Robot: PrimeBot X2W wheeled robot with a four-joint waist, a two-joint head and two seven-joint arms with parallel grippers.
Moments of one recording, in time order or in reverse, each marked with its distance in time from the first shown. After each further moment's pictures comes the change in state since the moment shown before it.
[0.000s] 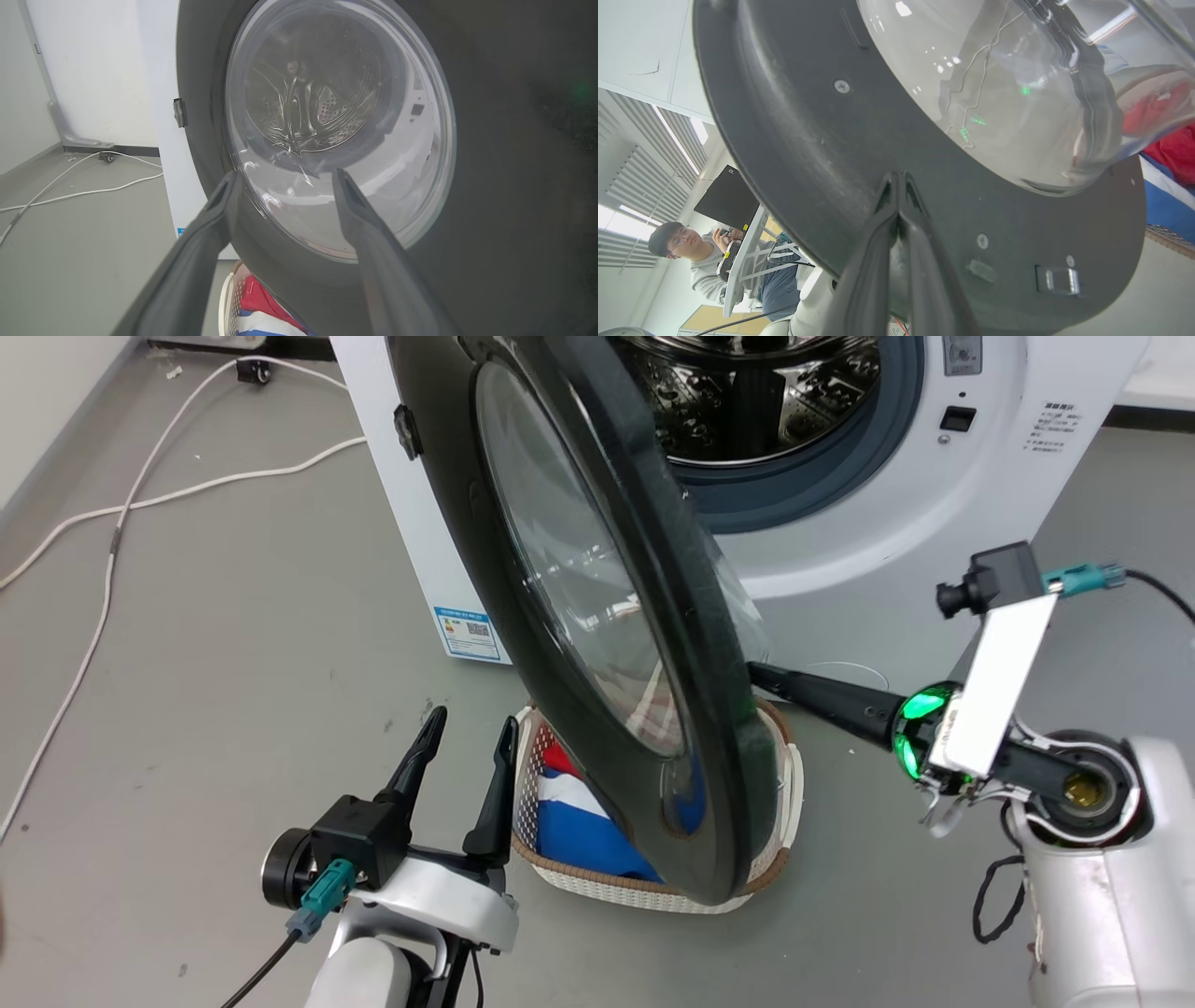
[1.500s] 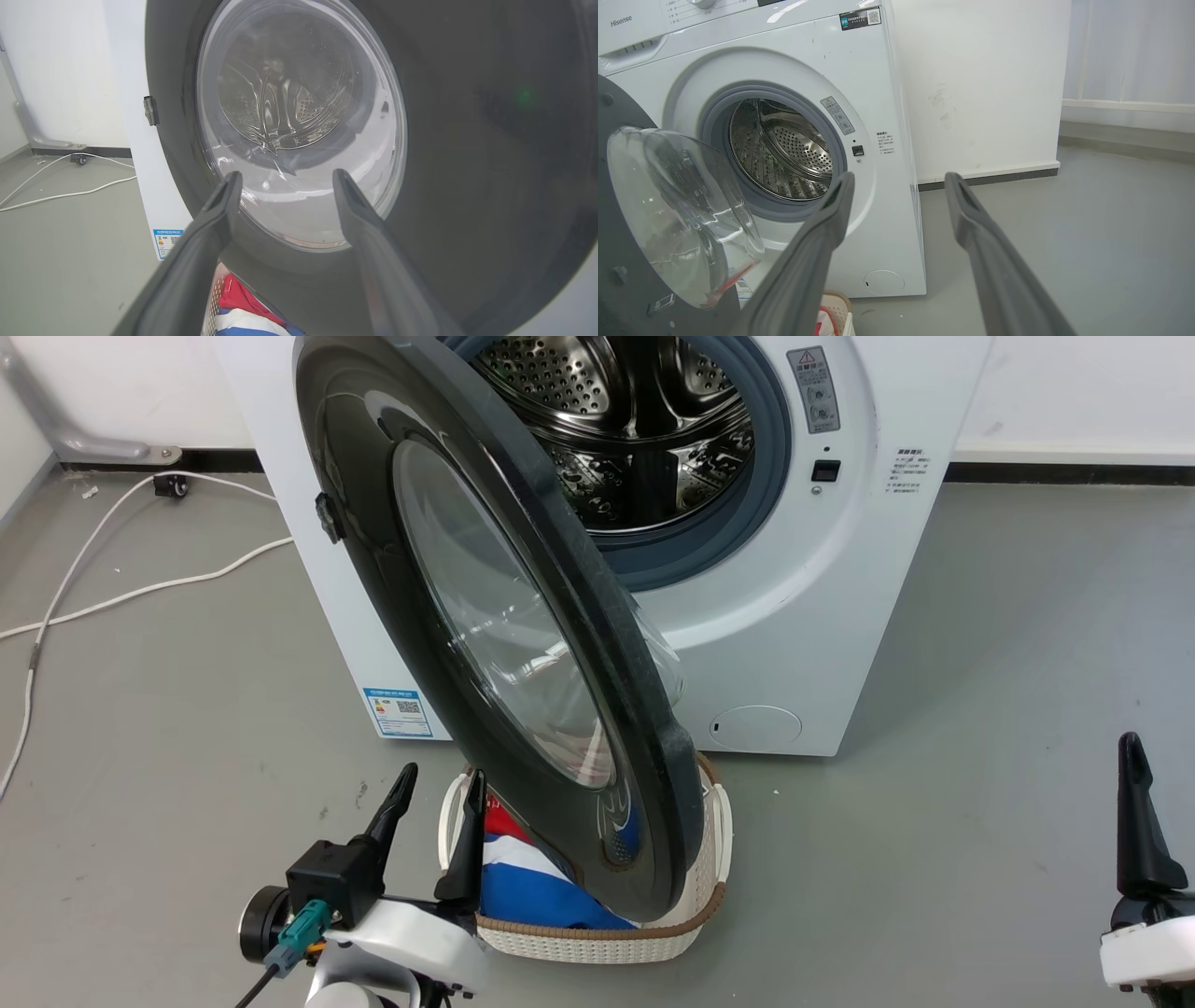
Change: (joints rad) left arm 0.074 0.000 0.065 0.046 0.003 -0.015 0.000; right arm 0.560 -0.098 -0.214 -0.321 -0.868 0.001 -1.077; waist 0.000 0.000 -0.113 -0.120
